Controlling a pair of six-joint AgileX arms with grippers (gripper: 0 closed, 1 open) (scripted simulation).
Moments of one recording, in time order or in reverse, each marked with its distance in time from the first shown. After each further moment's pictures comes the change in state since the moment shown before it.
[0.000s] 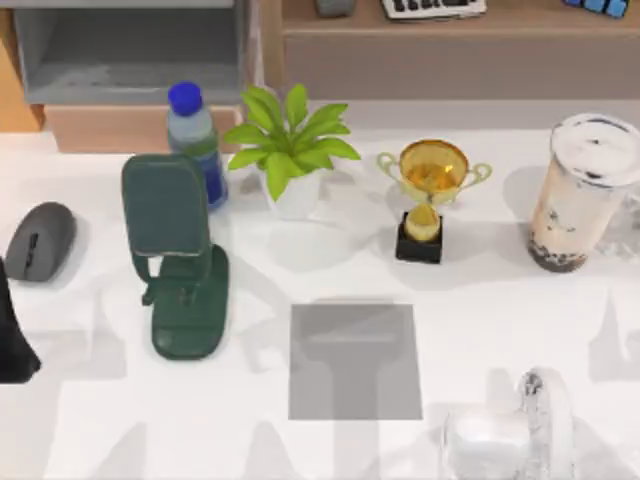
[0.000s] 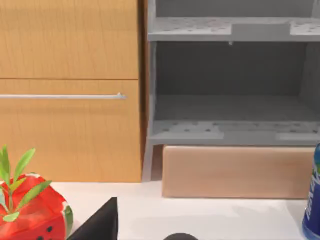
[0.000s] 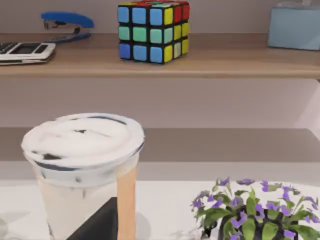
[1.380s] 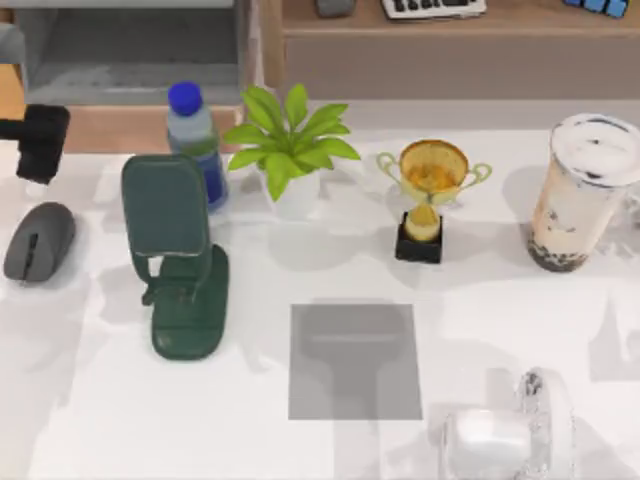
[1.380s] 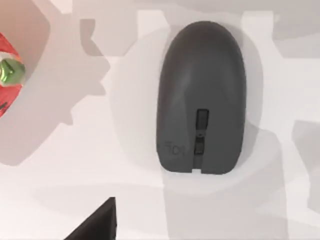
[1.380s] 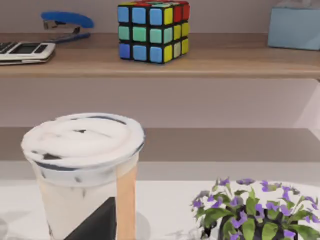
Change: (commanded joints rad) left arm 0.019 1.729 1.429 -0.990 0.010 0.129; right arm 0.000 0.000 0.000 0.000 0.000 0.000
